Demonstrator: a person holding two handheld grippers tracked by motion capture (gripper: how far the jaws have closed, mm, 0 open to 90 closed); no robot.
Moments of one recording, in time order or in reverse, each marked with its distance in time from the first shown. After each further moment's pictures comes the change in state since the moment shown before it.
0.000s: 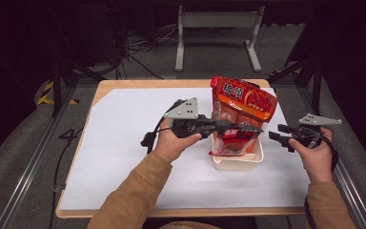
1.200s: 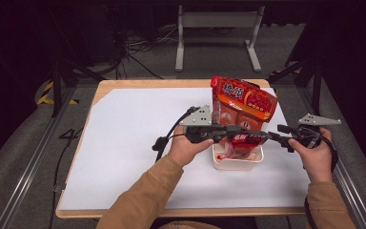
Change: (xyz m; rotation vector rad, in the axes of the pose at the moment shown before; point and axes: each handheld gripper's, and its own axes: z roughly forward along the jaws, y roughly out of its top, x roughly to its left) left arm 0.002 -0.023 0.035 -0.012 0.005 0.006; right arm 0.000 -0.001 0.001 0.000 0.009 0.009
